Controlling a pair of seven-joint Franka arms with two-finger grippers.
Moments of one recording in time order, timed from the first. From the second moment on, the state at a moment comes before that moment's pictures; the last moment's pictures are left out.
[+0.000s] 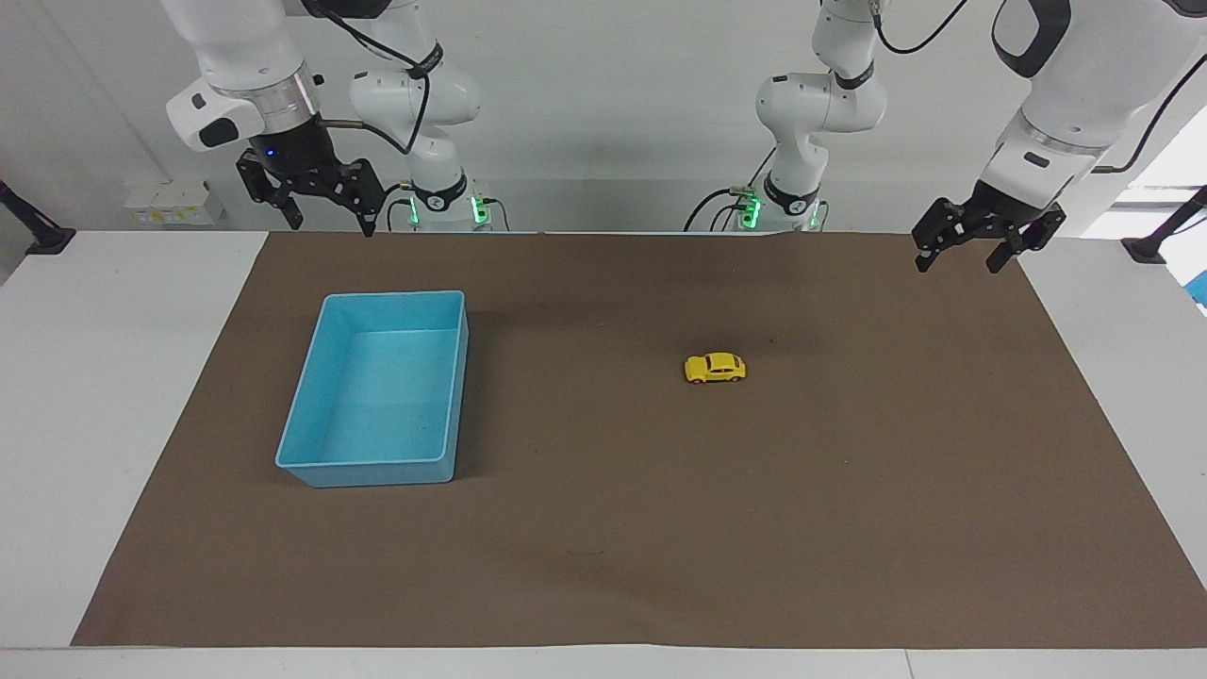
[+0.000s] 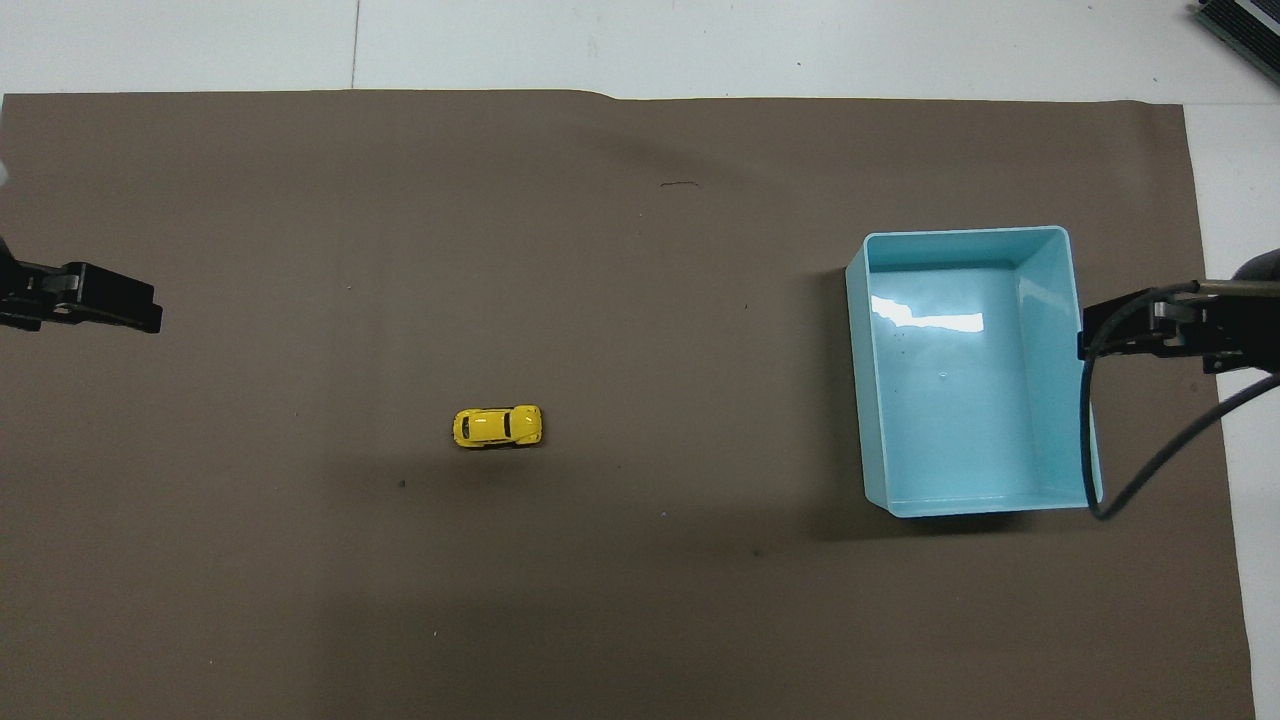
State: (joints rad) left arm -0.12 0.03 0.06 -1.52 -0.02 1.54 0.03; right arm 0.04 -0.03 0.02 -1.52 -0.02 1.47 0.19
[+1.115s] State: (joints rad) left arm -0.12 0.01 0.06 -1.52 -0.02 1.53 0.03; right arm 0.03 -0.03 0.02 -1.52 -0.02 1.47 0.19
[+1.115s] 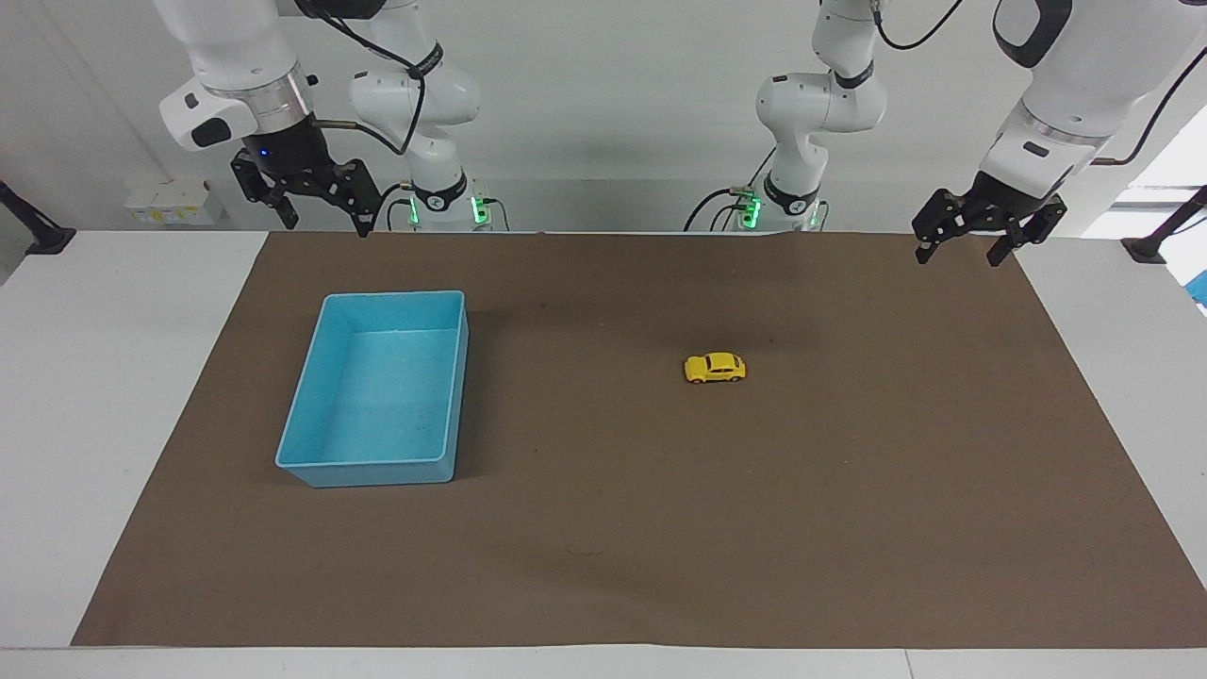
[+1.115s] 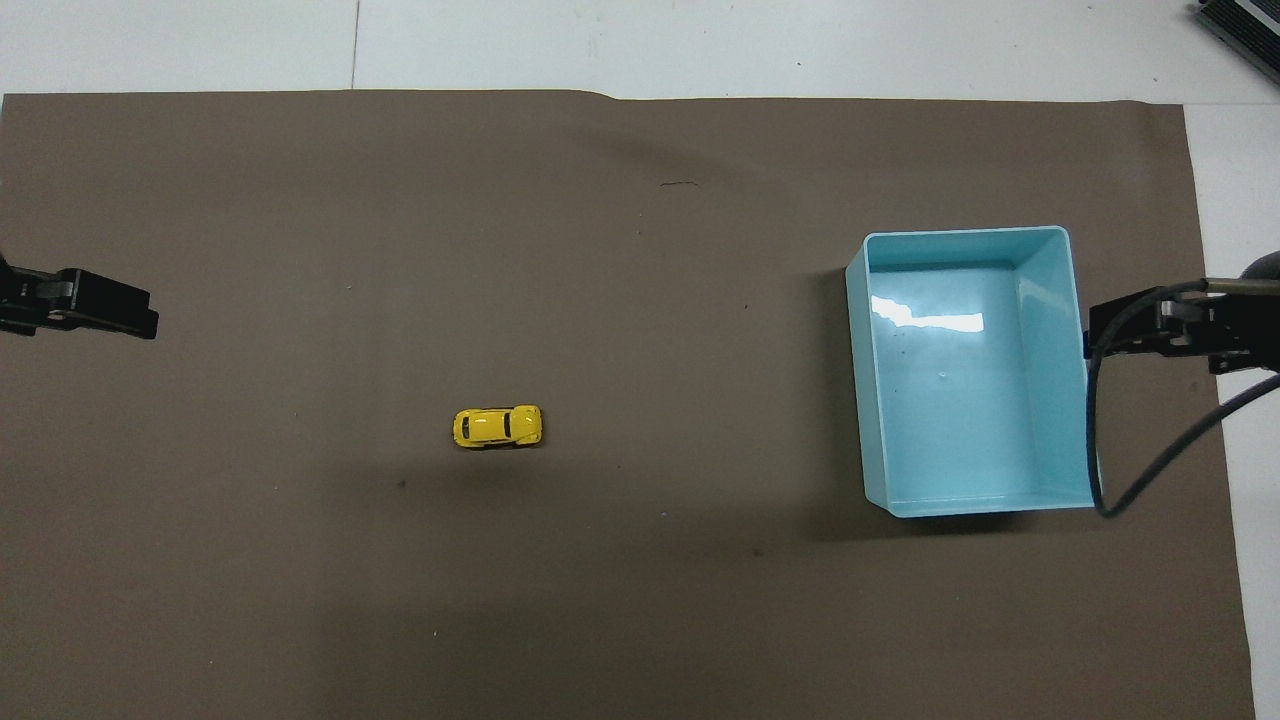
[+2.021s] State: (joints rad) left arm -0.13 0.05 0.04 -1.52 -0.02 1.50 0.61; right arm 0.03 -0.03 0.02 -1.52 -0.02 1.47 0.19
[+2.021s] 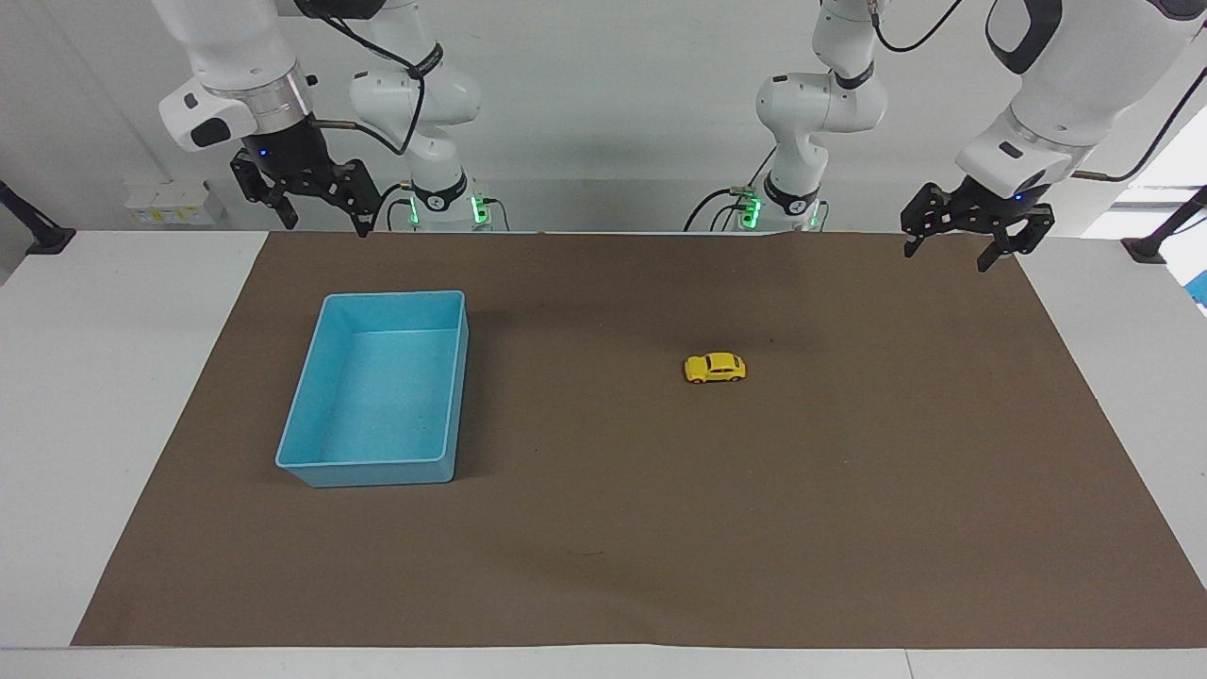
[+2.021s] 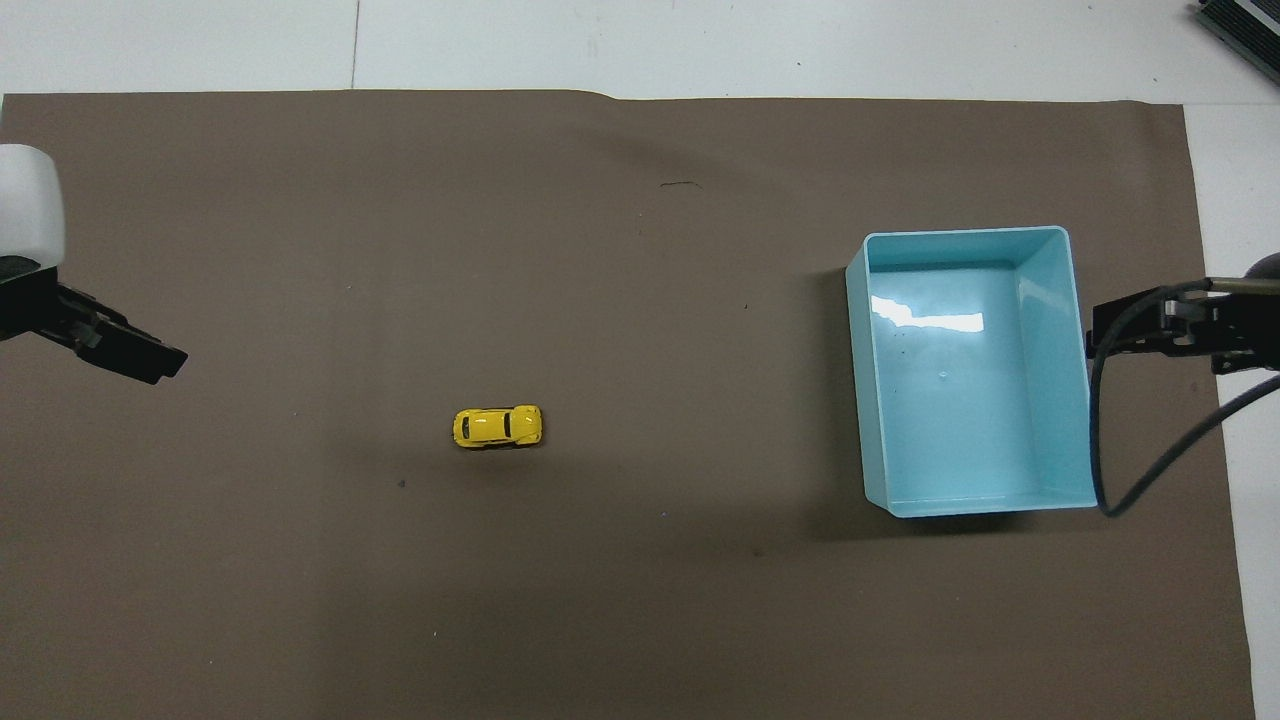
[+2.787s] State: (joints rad) left arm -0.16 0.14 0.03 -1.55 -0.04 1.59 1.14; right arm 0.03 -0.03 0.02 -1.52 -0.02 1.47 0.19
